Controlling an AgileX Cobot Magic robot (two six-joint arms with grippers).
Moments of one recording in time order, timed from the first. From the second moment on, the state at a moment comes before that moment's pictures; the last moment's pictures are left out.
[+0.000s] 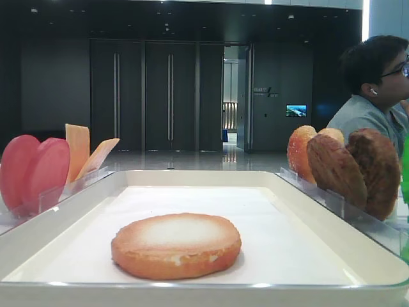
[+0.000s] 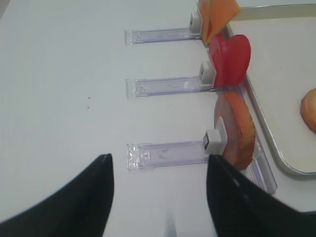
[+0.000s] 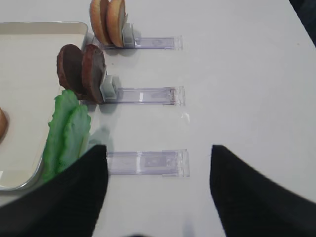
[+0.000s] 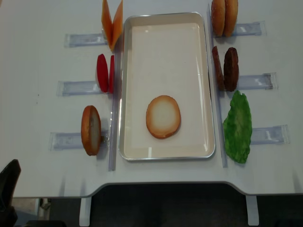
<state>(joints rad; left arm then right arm) 0.05 -0.02 -0.47 -0.07 1.11 0.10 -0.05 -0.01 -0.51 0.17 1.13 -0.14</state>
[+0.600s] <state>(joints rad) 0.05 -0.02 -0.47 -0.07 1.11 0.10 -0.05 -0.01 -0.51 0.17 1.13 -0.10</state>
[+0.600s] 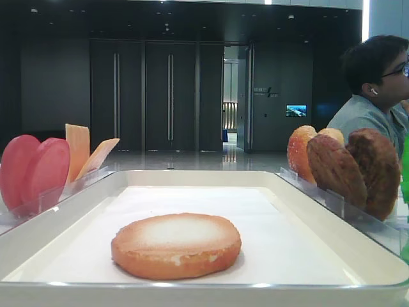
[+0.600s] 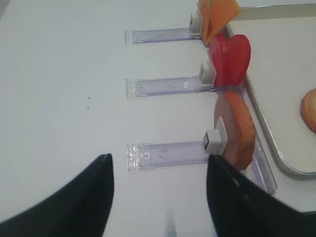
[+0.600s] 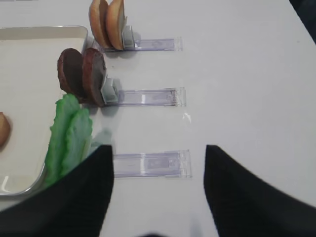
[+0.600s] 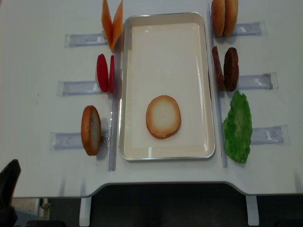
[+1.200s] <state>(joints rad) 0.05 -0.02 -0.47 -0.07 1.11 0.07 -0.05 0.33 -0.56 0.20 1.17 -0.09</state>
